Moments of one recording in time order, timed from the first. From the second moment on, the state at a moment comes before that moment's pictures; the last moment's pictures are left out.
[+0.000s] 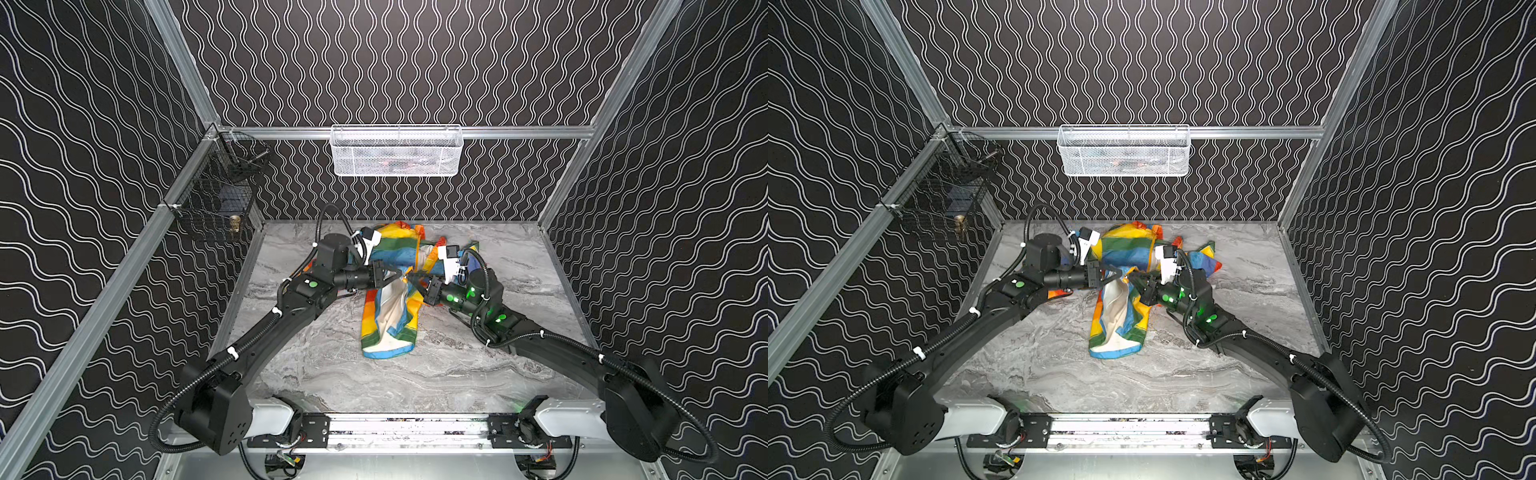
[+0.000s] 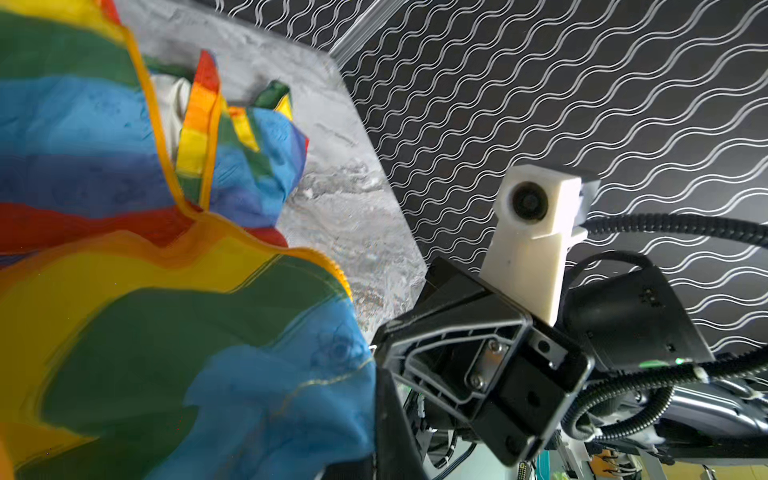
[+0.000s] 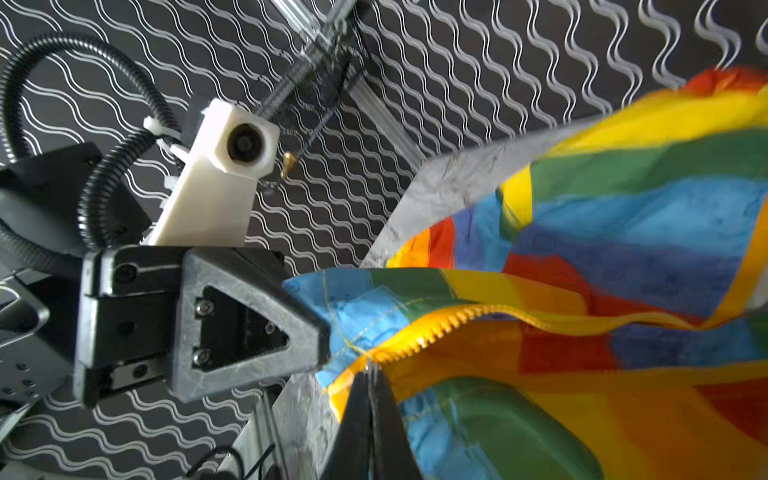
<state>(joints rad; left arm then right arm) -0.47 1.33 1.06 -0.18 0.67 -0.64 0.66 1.31 0.73 0.46 -0.34 0.71</state>
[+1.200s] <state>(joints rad) -0.46 1.05 0.64 -0.15 0.50 -0.88 0.77 1.53 0.69 0.52 -0.46 0.83</state>
